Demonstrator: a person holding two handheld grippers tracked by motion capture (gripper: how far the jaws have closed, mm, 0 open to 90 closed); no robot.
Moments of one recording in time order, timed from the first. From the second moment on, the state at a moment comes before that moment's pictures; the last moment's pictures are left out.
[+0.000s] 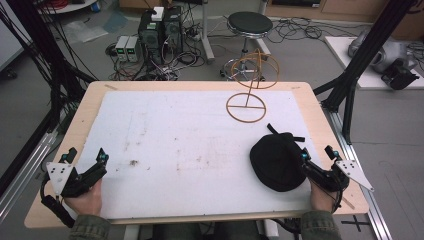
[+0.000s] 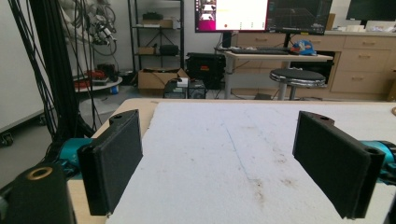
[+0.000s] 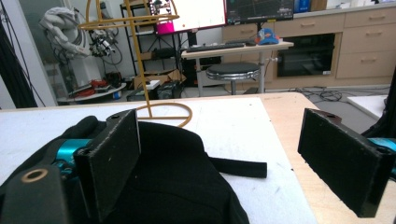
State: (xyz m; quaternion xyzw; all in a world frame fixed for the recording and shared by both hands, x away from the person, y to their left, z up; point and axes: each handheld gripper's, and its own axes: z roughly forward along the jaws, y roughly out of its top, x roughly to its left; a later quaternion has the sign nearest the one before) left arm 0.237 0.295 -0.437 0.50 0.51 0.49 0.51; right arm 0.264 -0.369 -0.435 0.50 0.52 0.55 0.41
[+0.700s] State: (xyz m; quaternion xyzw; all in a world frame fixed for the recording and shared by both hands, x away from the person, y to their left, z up) left arm 0.237 0.294 -0.437 0.50 0.50 0.49 0.50; right arm 0.265 -0.369 -0.436 0.51 0.52 0.56 0.40
